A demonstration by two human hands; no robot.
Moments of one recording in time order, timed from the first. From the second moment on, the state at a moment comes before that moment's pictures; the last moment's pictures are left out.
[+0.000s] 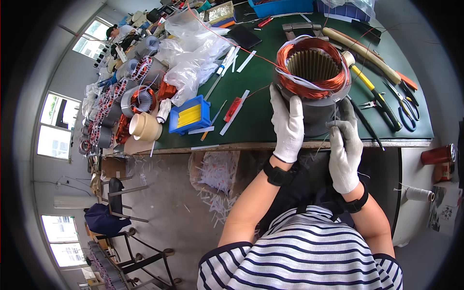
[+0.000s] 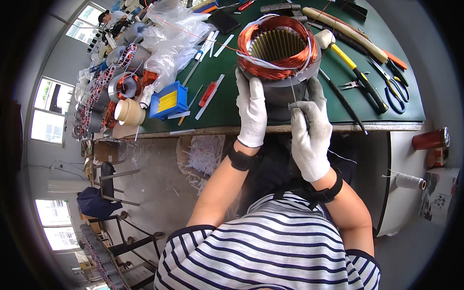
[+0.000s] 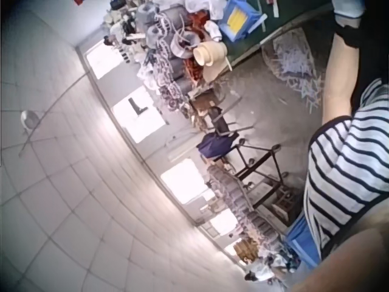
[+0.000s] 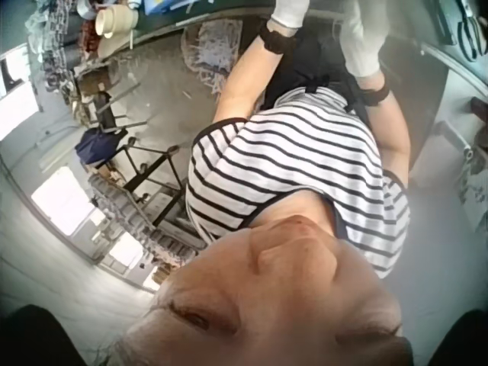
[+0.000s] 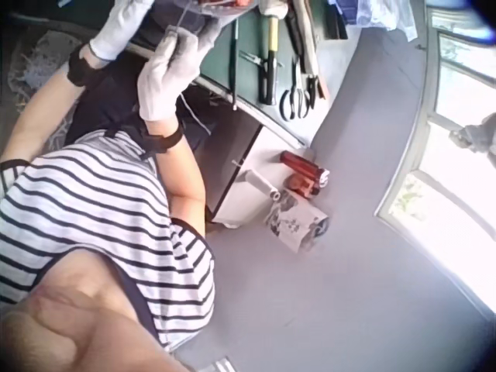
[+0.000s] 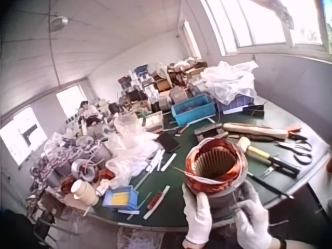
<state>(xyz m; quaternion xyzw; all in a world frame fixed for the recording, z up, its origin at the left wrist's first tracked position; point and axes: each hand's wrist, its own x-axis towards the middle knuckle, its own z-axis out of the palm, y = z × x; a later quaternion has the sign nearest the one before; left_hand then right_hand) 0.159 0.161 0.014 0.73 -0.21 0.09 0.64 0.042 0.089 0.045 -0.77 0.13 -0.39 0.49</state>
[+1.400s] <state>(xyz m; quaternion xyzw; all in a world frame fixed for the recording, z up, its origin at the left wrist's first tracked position) 0.275 0.155 0.094 0.47 -0.24 -0.20 0.82 0.006 -0.040 -0.018 -0.88 0.23 -0.25 0.32</state>
